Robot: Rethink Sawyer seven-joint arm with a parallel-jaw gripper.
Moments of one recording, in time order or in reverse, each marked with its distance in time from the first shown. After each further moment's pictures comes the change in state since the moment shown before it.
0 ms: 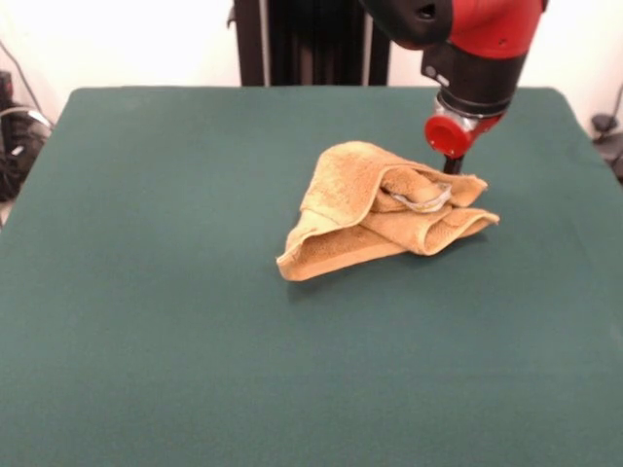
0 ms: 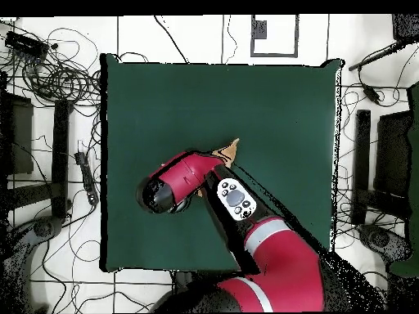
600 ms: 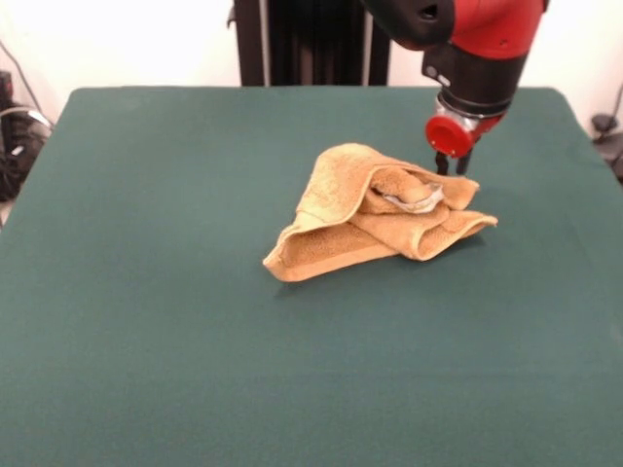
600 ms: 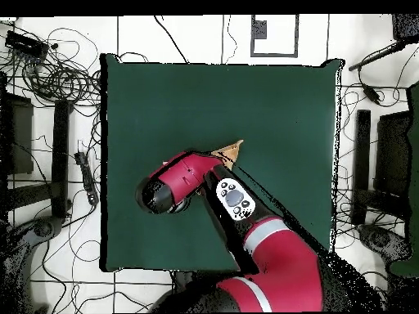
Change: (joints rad) arm 0.003 0.001 0.000 0.000 -0.002 0.000 0.000
